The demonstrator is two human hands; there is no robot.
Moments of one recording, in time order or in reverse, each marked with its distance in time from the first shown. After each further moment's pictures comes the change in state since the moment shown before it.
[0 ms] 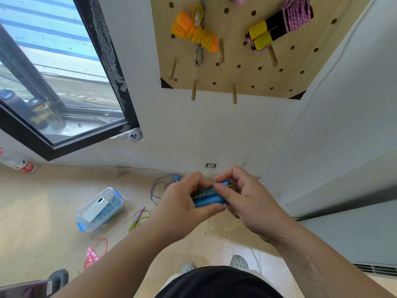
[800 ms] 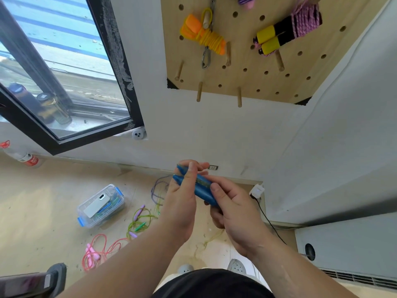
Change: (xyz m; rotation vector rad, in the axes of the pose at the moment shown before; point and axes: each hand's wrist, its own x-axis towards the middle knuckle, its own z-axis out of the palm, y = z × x) left_hand 0.013 0.020 0.028 -0.862 0.396 -0.360; right_hand -0.005 -0.003 0.037 0.389 0.042 0.051
